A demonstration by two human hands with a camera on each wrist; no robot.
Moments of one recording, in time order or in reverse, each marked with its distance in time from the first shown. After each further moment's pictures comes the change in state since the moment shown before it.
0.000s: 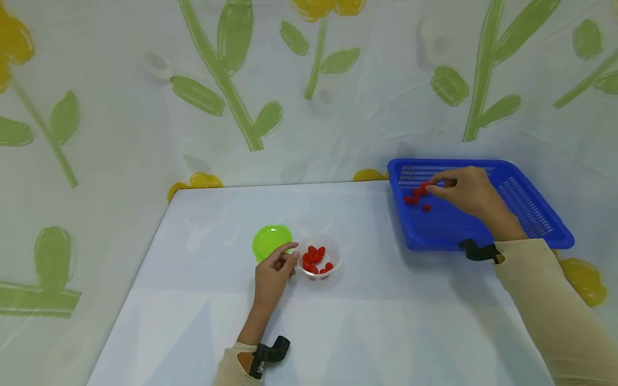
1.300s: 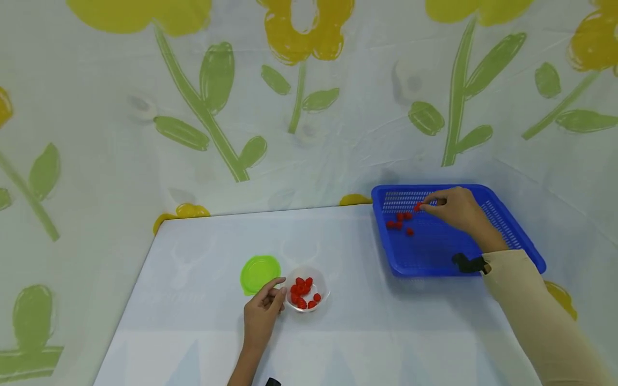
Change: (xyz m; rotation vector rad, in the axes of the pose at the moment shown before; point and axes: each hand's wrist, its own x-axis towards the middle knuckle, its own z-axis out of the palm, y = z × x) left_hand -0.011 0.000 0.006 -0.020 0.063 -0.040; right_hand 0.025 0.042 -0.018 0.033 -0.060 0.046
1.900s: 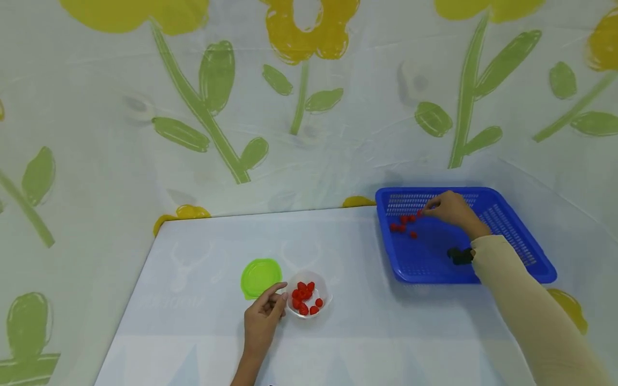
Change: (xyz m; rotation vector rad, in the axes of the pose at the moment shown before) left_hand 0.001 -0.001 0.001 -0.017 0.008 -0.011; right_hand 0.053 0.055 0.030 -0.004 -0.164 0.053
